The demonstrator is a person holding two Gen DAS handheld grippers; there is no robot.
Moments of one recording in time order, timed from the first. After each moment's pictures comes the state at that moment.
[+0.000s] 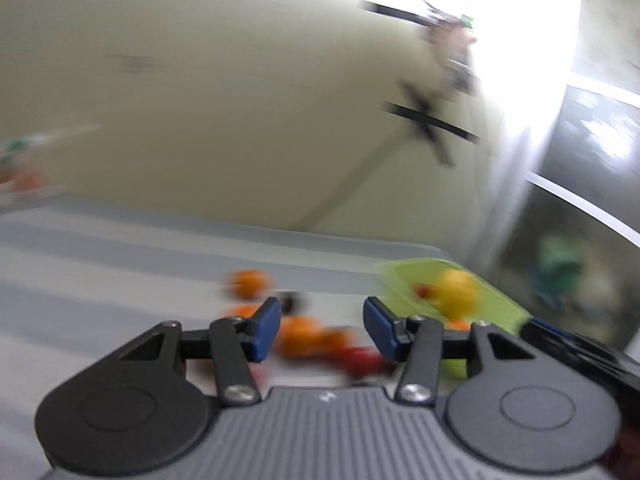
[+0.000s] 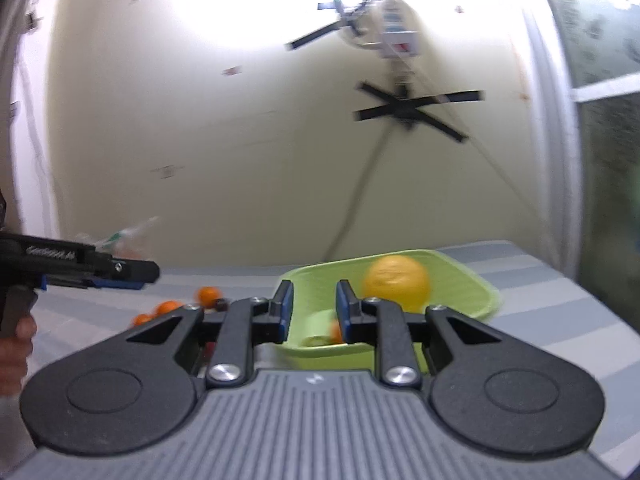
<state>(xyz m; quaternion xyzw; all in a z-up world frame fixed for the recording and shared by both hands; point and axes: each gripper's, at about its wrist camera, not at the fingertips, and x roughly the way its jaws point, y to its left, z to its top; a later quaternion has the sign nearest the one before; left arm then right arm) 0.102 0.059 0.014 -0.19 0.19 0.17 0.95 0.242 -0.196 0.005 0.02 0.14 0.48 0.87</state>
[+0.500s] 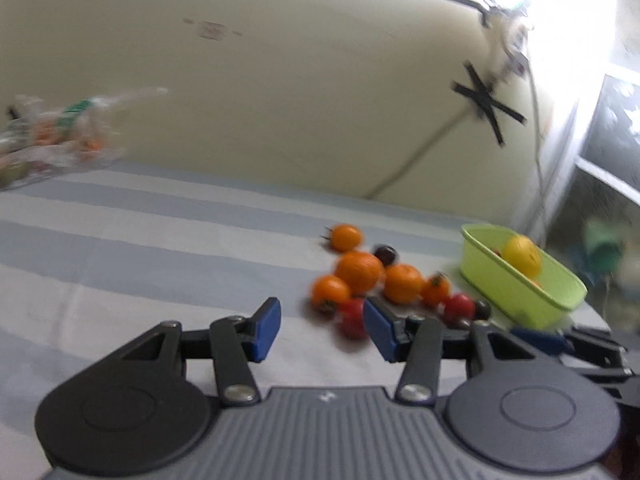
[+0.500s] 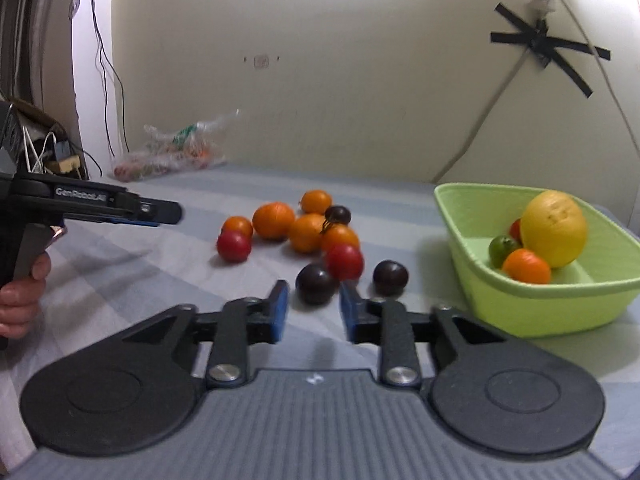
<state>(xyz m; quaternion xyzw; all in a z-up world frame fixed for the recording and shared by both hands) 0.073 0.084 -0.018 -0.18 0.23 0.19 0.94 0.200 -0.116 -0.018 -0.09 0.22 0.53 0.81</state>
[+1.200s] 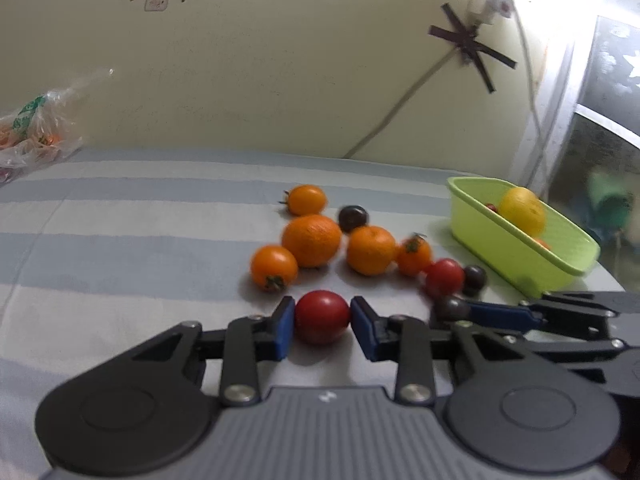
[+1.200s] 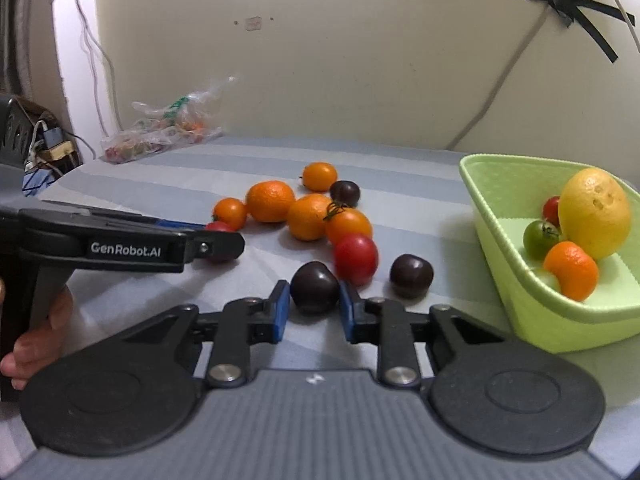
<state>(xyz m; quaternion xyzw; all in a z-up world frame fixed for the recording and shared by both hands) 0.113 0.060 -0.033 -0.16 0.29 0.18 0.93 0.213 -0.087 -0.025 -0.10 0.28 0.55 0.78</state>
